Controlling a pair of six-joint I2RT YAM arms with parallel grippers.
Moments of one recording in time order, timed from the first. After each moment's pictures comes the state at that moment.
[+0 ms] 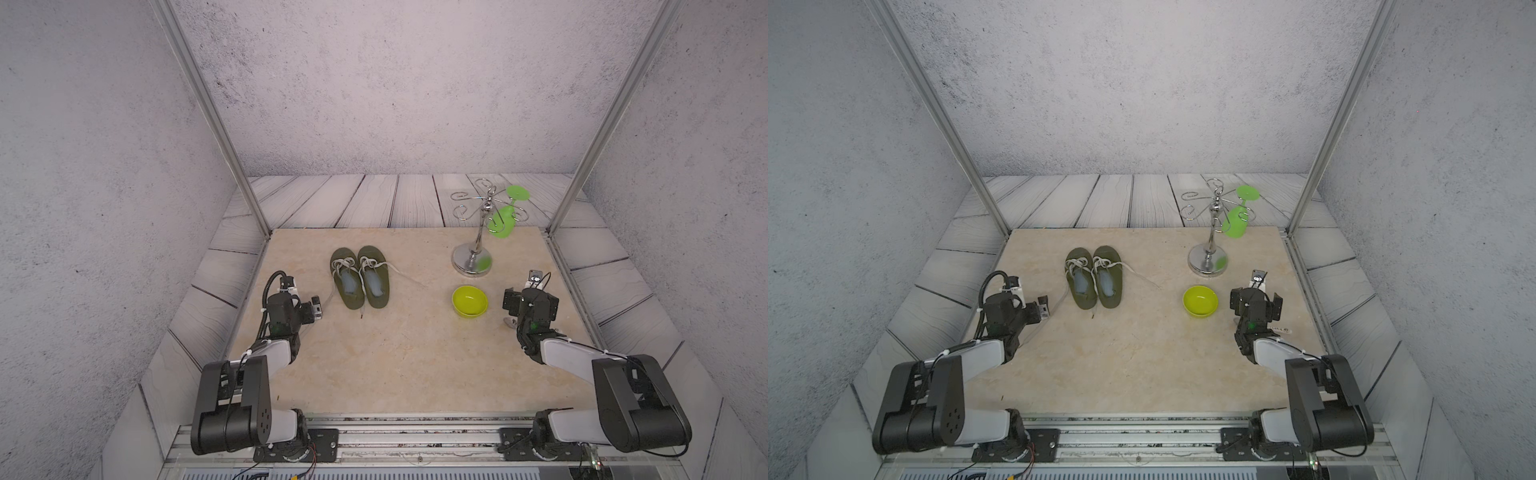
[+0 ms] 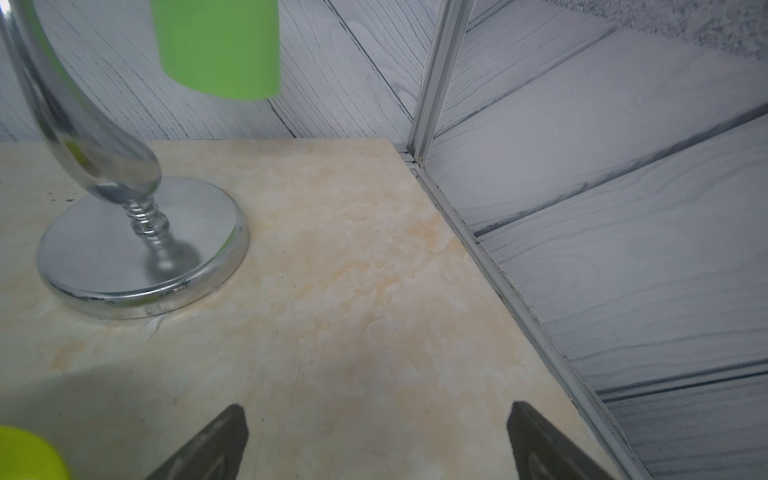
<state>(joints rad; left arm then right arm) 0.08 1.40 0.44 0.47 0.03 -0.05 0.11 1.39 0.42 0.56 0.48 0.04</state>
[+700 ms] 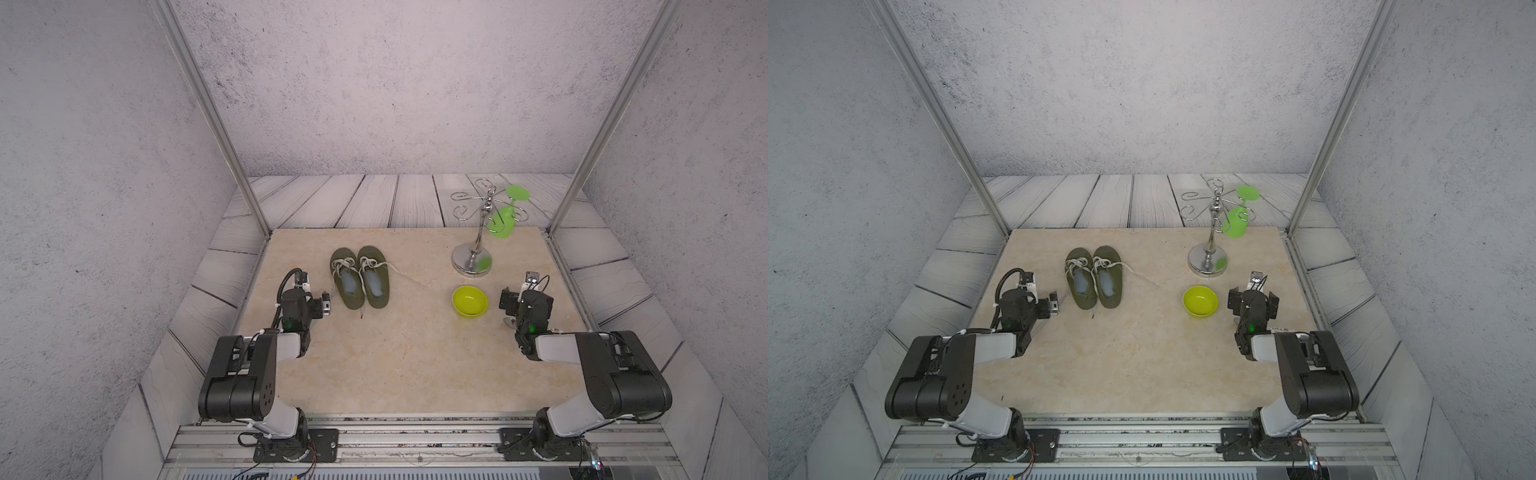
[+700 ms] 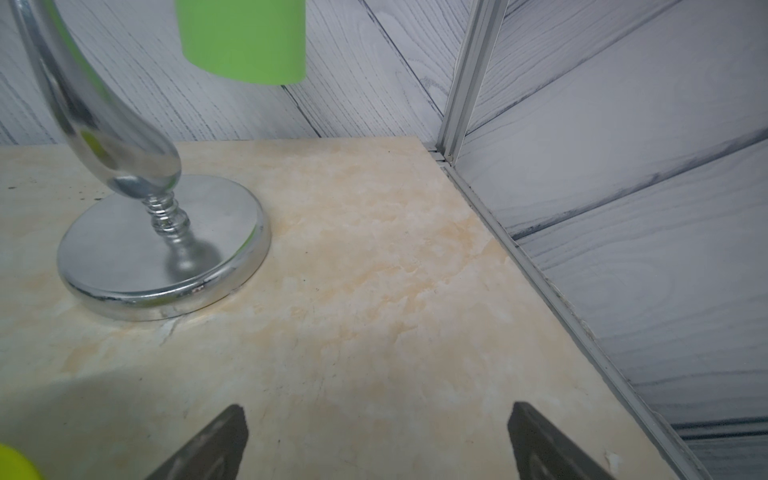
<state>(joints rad) 0.00 1.53 0.46 0.62 -0.07 0.02 0.08 1.53 0.43 0.72 0.37 0.03</state>
